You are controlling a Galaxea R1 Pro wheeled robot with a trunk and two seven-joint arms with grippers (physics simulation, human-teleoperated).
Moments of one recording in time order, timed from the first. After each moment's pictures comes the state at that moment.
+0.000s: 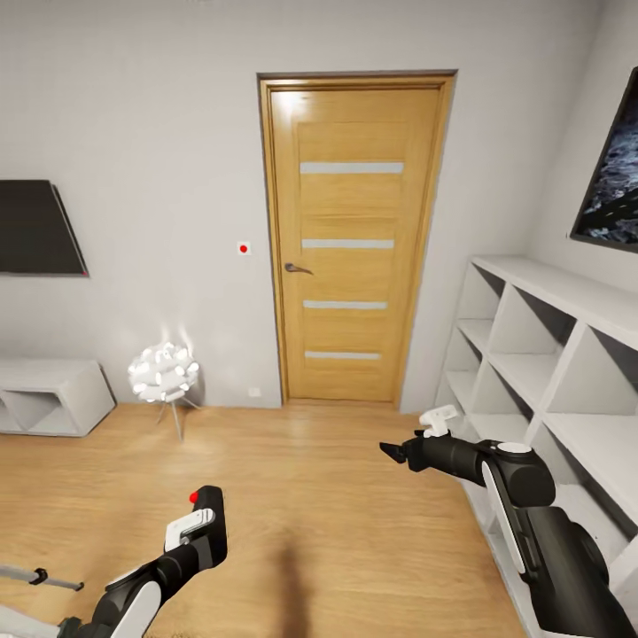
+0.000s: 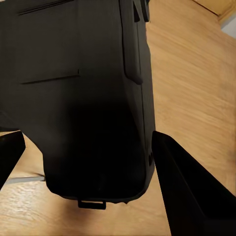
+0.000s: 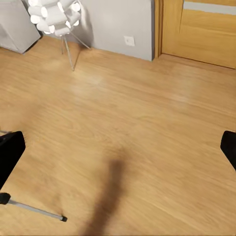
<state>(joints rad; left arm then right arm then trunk) -0.15 0.16 -0.17 -1.24 0.71 0.47 0.23 -0.42 -0.07 -0.03 -1.61 0.16 0.91 0.68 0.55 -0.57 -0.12</state>
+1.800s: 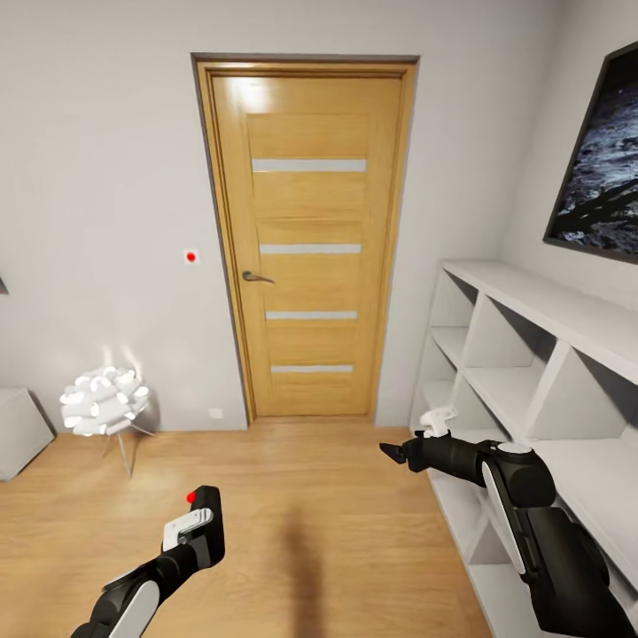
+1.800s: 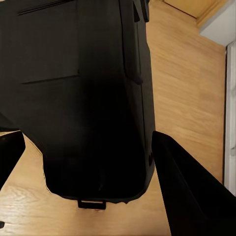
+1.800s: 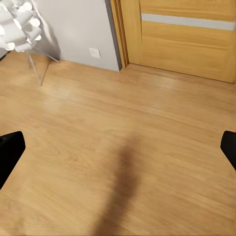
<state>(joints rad) -0.15 0.17 -0.16 -1.24 0.71 0.47 0.23 -0.42 -0.07 -0.03 -1.61 0.16 0.91 0.68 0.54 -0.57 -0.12</state>
